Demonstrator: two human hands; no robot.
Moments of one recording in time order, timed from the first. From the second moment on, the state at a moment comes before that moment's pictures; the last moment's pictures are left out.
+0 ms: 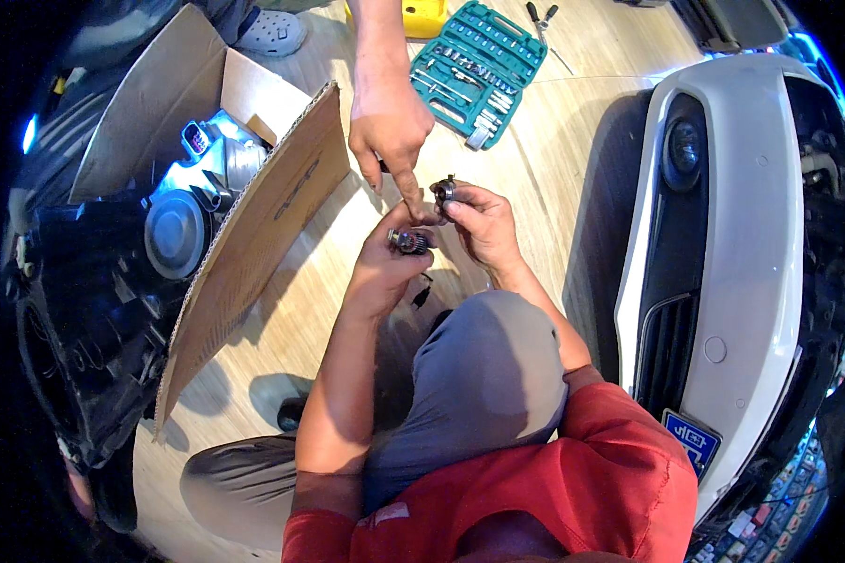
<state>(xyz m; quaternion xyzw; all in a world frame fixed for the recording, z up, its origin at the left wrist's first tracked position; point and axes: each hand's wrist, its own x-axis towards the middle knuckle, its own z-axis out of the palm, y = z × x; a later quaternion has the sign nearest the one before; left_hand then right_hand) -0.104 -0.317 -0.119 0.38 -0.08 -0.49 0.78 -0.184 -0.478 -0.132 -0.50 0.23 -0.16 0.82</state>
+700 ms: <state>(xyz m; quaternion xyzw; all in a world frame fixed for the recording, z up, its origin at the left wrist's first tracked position) -0.036 -0.321 0.053 0.06 -0.14 -0.32 0.93 -0.117 -0.456 0.140 -0.63 -0.11 -0.28 0.71</state>
